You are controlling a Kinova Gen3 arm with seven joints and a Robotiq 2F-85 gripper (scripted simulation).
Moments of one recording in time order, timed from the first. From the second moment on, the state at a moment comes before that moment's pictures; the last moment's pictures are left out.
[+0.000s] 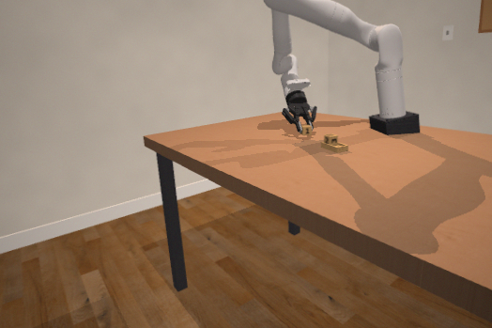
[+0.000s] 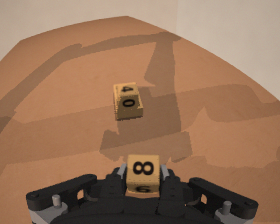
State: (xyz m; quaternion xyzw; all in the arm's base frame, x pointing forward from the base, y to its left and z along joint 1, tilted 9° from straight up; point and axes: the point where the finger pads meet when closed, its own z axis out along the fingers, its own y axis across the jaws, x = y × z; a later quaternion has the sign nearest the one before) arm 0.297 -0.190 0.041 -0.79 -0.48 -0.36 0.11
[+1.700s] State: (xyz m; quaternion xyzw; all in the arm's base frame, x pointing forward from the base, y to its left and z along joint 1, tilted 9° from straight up) arm 0.296 -0.191 0.028 -0.79 -0.48 -0.36 0.12
